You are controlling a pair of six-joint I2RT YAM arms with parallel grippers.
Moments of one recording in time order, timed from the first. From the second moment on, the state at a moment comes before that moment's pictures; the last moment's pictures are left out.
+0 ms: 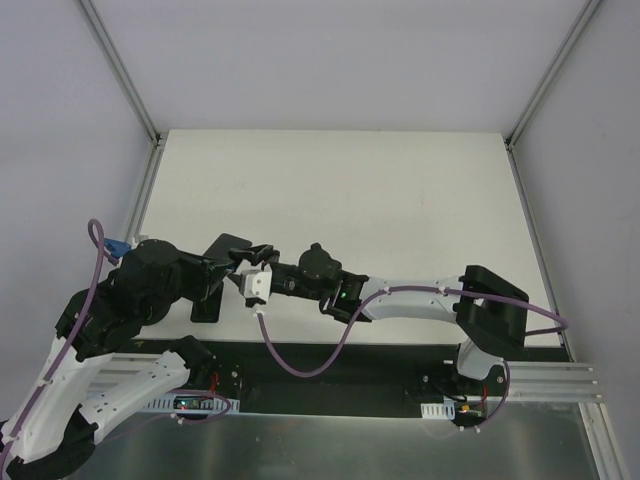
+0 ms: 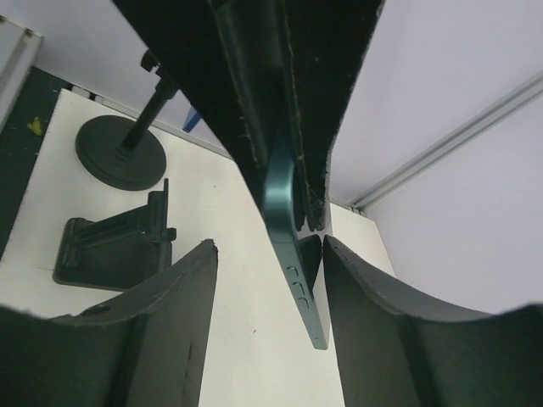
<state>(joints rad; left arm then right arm) -0.67 0.61 1.16 -1.22 -0.25 -1.72 1.26 1.67 1.04 0.67 -0.19 -0.69</state>
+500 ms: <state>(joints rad) -0.67 0.58 1.14 -1.20 -0.25 -1.77 1.31 1.70 1.05 0.76 0.00 -0.74</state>
